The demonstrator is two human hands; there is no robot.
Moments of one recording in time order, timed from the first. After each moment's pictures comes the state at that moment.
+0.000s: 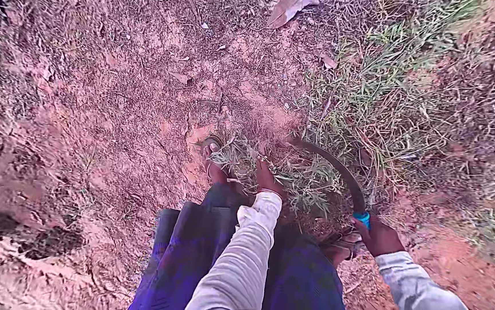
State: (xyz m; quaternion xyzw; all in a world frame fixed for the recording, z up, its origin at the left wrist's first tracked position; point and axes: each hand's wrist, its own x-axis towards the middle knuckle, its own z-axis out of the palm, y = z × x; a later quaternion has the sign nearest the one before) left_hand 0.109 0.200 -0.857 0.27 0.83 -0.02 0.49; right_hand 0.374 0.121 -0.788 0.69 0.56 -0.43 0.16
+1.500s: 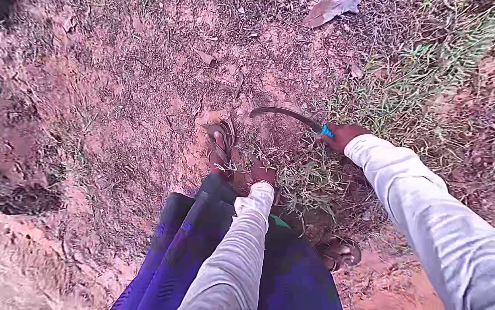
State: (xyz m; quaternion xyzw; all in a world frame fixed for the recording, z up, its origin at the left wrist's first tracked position) left_hand 0.085 0.174 -0.886 0.13 0.85 -0.01 0.50; right_hand 0.269 0.365 -0.884 0.44 0.71 -0.42 0.36
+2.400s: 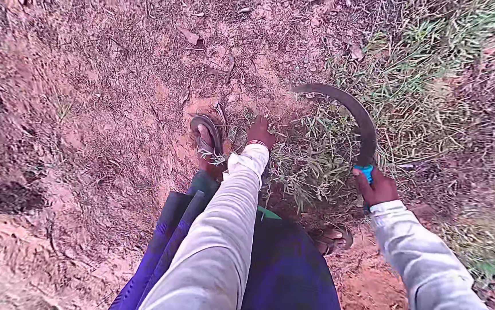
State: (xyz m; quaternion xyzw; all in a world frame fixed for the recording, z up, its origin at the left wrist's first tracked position) left_hand 0.058 0.251 -0.917 0.40 0.76 -0.12 0.50; right_hand 0.372 0.215 -0.837 0.65 0.63 -0.41 0.09
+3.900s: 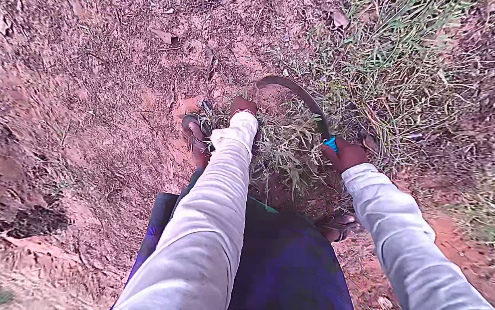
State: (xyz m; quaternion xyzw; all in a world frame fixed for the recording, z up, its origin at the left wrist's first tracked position) left_hand 0.050 0.306 -0.915 0.23 0.84 -0.17 0.47; right_hand 0.313 0.235 -0.851 0.62 0.56 -0.48 0.25
